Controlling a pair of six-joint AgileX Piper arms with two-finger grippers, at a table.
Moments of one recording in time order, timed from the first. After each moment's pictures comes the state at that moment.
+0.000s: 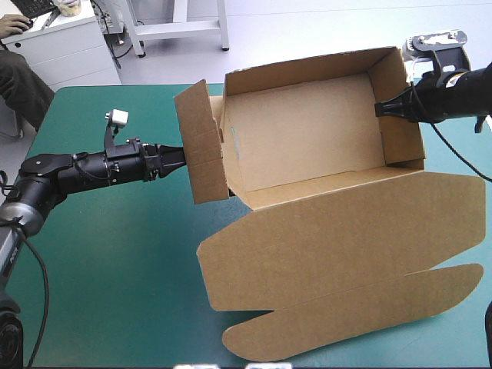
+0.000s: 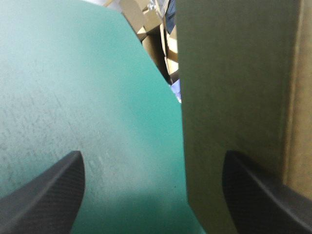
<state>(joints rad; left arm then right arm) 0.07 1.45 -1.07 -1.52 1.19 1.00 0.00 1.50 -1.86 0.26 1.23 -0.25</state>
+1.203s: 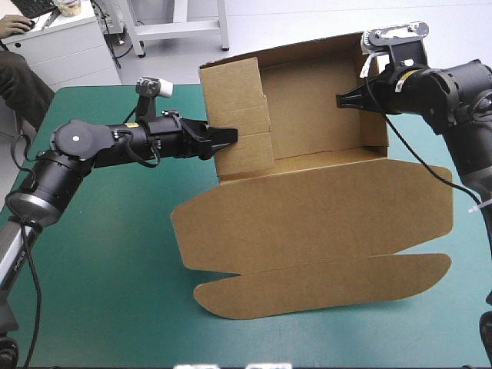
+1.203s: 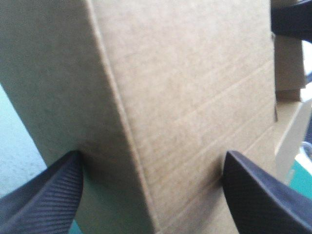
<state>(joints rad) -0.30 1.42 -1.38 -1.05 0.80 0.63 0.30 1.51 -1.86 -0.10 1.06 0.07</state>
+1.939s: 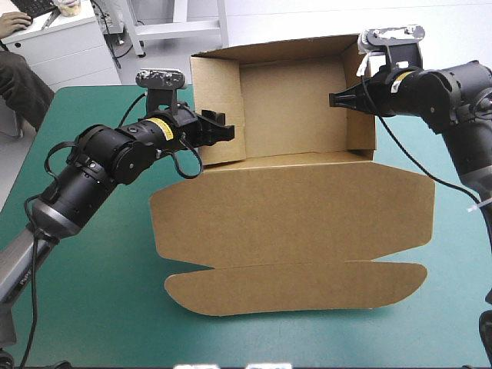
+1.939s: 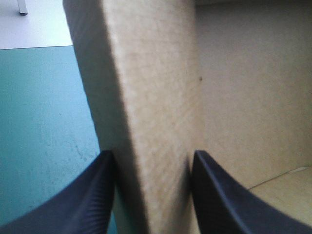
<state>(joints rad) -0.58 1.42 -1.49 0.01 0.64 -0.34 0.30 1.51 -1.86 -0.01 1.07 0.10</state>
